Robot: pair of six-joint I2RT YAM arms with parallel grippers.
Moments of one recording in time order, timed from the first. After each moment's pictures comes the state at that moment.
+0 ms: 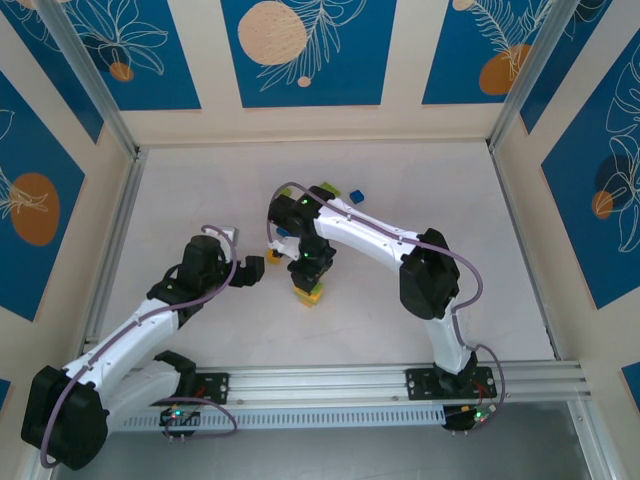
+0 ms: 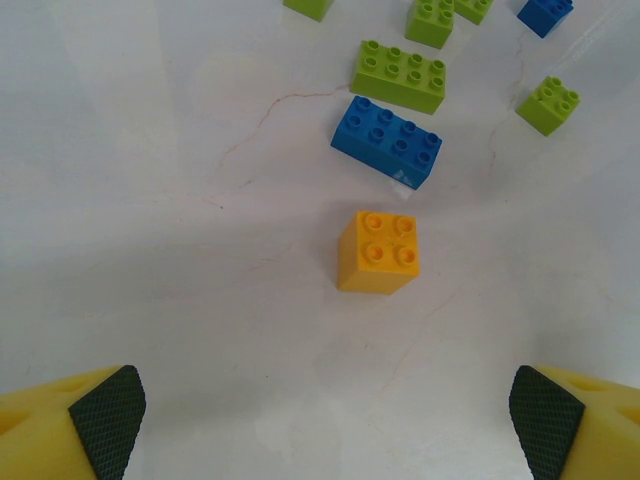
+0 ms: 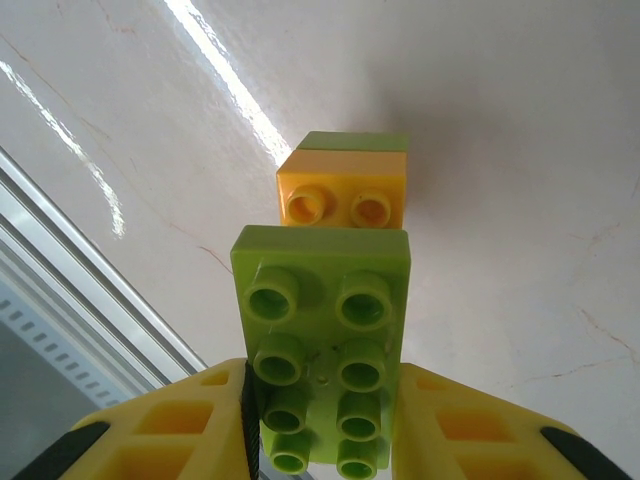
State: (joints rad) left arm -0.43 0.95 0.52 -0.23 0.01 -0.28; right arm 0.90 2.05 1.87 -1.46 -0.19 -0.10
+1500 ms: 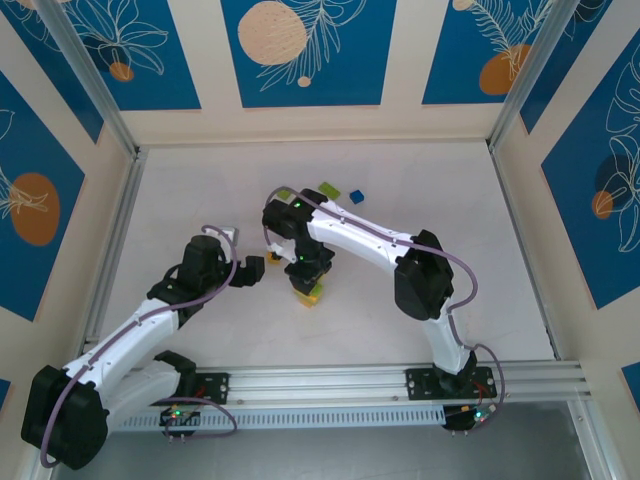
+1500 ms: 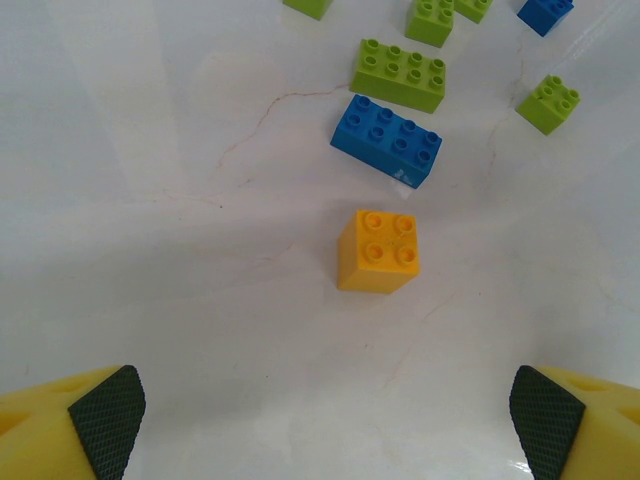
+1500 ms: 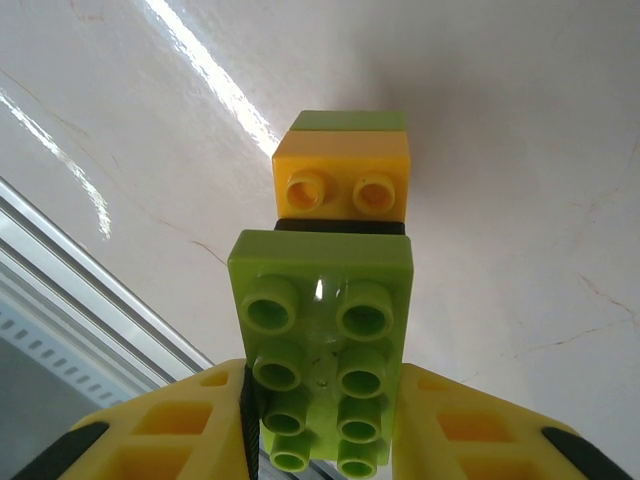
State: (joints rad) left arm -0.43 0.95 0.52 -0.23 0.01 -0.28; right arm 0.94 2.08 1.91 -1.52 -0.13 -0.02
